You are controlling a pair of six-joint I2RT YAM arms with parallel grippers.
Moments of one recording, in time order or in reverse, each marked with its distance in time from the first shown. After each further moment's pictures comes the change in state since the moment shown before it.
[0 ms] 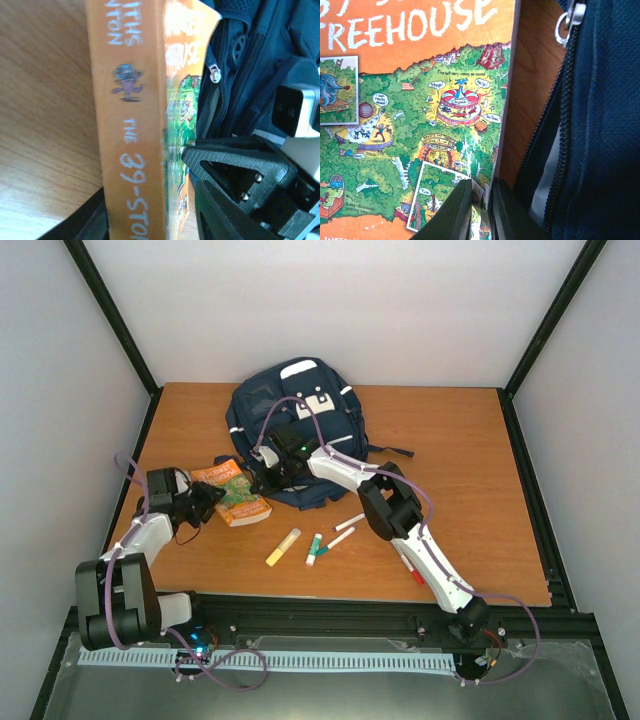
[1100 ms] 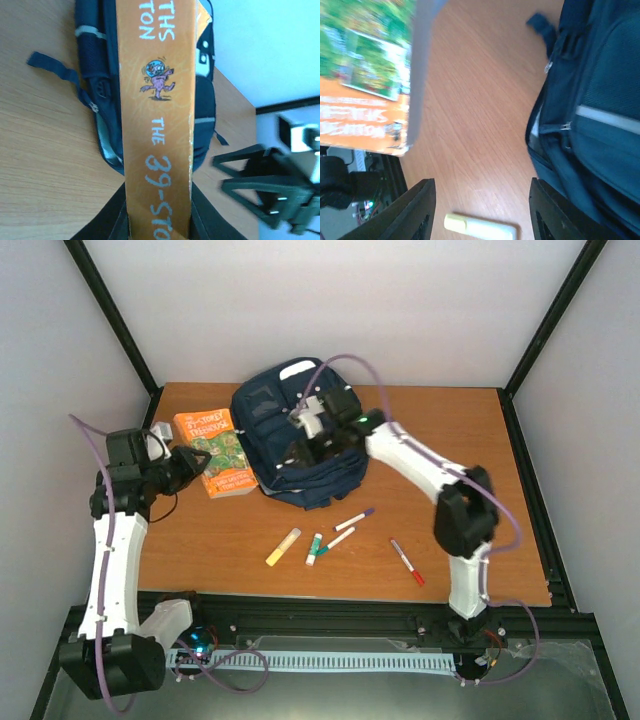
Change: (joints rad) left arm -0.013 -0.248 0.501 -0.550 0.002 0.235; right arm -0.094 -0.527 -0.335 -0.134 0.036 -0.167
